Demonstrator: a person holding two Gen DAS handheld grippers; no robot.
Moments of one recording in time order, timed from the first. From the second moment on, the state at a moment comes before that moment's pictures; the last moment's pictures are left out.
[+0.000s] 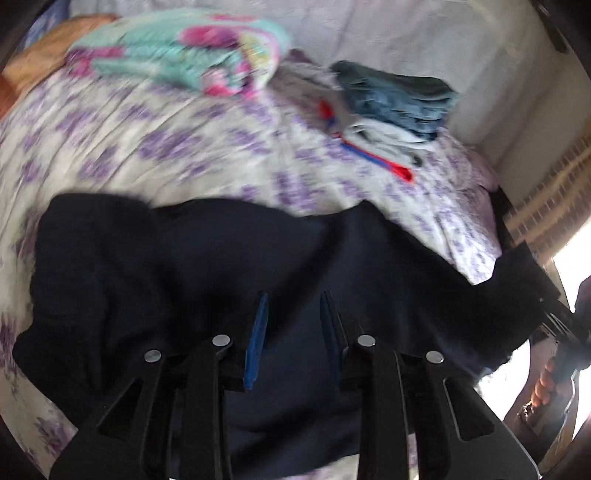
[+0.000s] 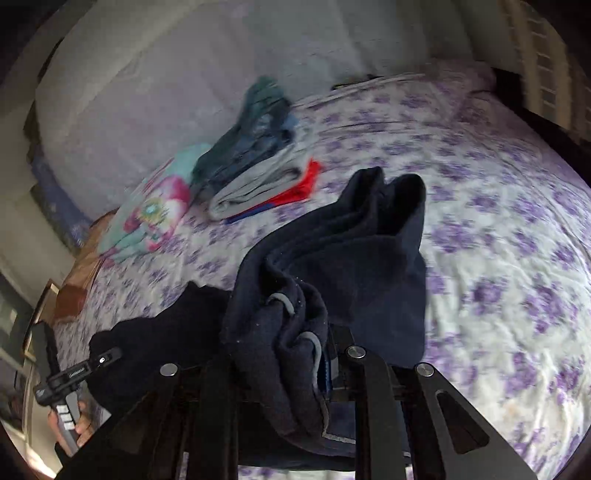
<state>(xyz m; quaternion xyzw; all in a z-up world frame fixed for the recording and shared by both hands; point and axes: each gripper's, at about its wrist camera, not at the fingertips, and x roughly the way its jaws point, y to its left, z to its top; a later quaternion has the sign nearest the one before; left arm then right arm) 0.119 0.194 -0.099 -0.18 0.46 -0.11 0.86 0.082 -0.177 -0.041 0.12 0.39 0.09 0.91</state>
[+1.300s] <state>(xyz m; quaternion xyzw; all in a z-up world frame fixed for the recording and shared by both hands) 0.125 0.193 -0.118 -0.16 0.45 -0.12 0.87 0.153 -0.085 -0.118 0.08 0.49 0.14 0.86</state>
